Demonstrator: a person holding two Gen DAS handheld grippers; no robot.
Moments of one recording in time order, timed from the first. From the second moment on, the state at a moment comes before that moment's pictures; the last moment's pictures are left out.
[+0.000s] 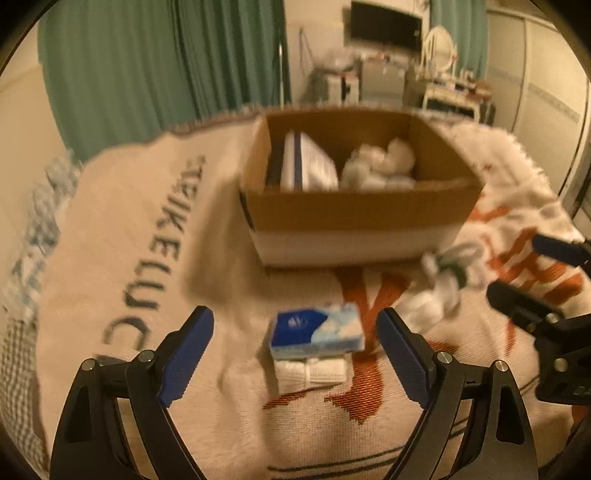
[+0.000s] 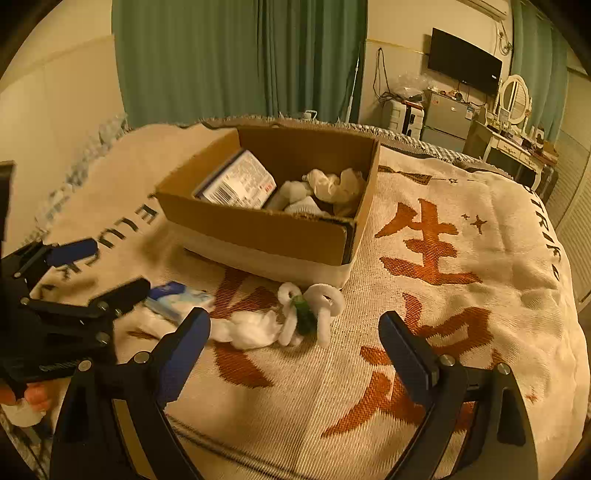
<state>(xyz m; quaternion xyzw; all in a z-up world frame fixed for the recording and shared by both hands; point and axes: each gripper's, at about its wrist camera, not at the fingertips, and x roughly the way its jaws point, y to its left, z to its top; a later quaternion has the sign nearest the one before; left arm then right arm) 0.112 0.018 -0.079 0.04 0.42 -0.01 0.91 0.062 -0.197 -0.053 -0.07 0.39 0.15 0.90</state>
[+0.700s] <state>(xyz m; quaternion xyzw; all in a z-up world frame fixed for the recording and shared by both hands) 0.129 0.004 -0.118 0.05 0.47 -0.04 0.88 0.077 -0.201 -0.087 -0.06 0.42 0.14 0.90</state>
